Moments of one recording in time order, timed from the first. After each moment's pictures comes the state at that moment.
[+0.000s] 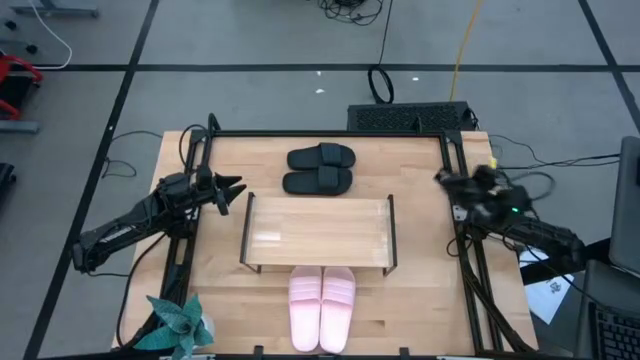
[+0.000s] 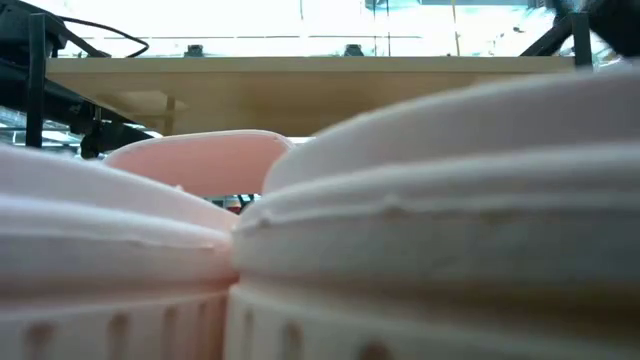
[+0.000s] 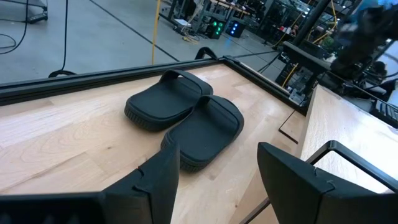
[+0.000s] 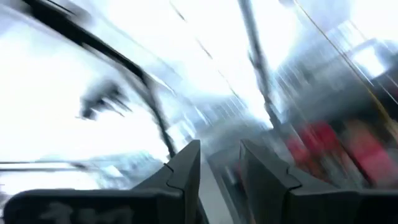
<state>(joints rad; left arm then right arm) 0.48 0.02 0.10 -0.28 0.05 -0.43 -0.37 0.02 0.02 0.88 -0.32 0.82</state>
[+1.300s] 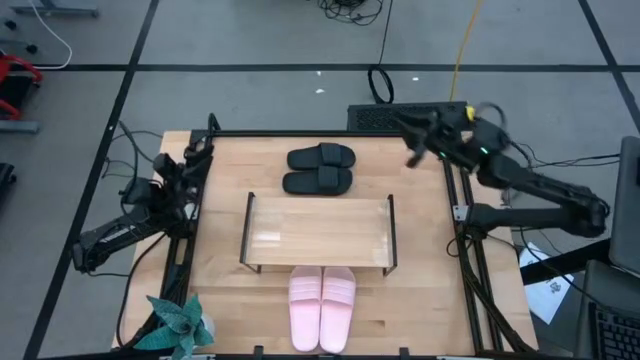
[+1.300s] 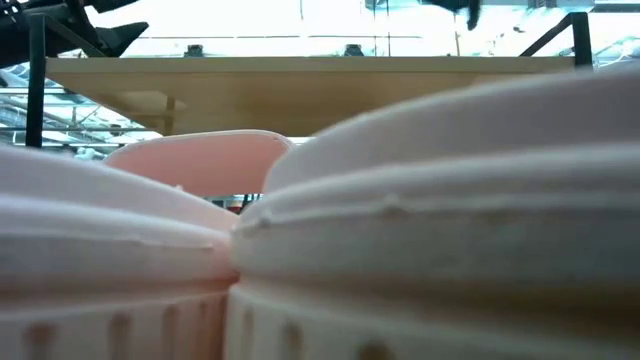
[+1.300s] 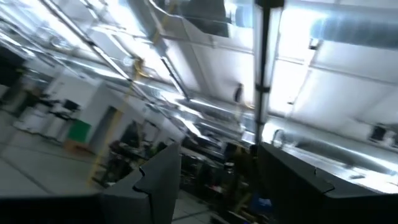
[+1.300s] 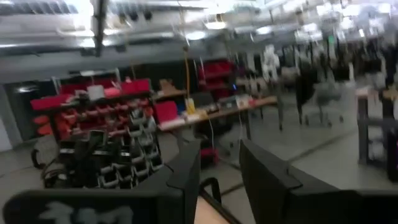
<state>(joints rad) 0.48 0.02 0.10 0.51 -0.03 -0.47 -0.42 0.90 0.88 0.18 0.08 0.18</state>
